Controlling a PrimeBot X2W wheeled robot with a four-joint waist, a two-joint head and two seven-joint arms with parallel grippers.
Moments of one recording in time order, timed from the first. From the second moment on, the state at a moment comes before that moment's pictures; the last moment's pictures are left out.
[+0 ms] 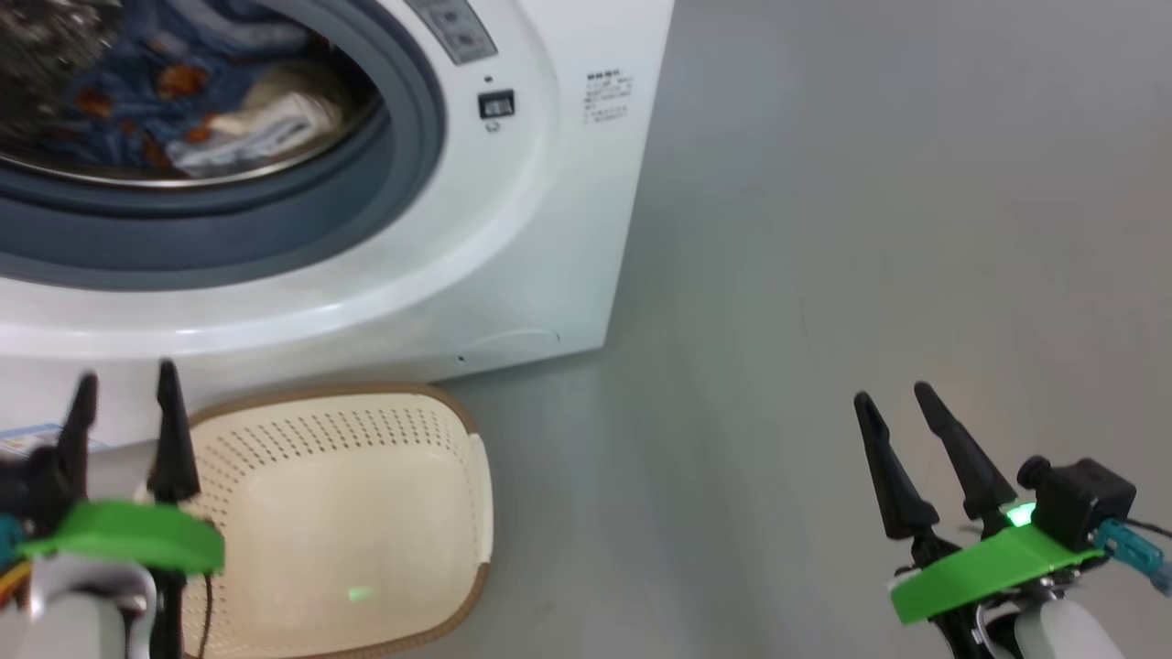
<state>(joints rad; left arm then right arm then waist) -0.34 0.15 0.13 0.41 -0.22 -0.13 -0.26 -0.16 -0.19 0.14 0.17 0.48 0.13 -0.26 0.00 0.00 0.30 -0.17</state>
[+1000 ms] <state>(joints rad) 0.08 0.08 0.19 0.18 -0.21 -0.13 -0.26 0.00 -0.23 0.12 0.19 0.48 0.13 -0.26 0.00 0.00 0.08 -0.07</state>
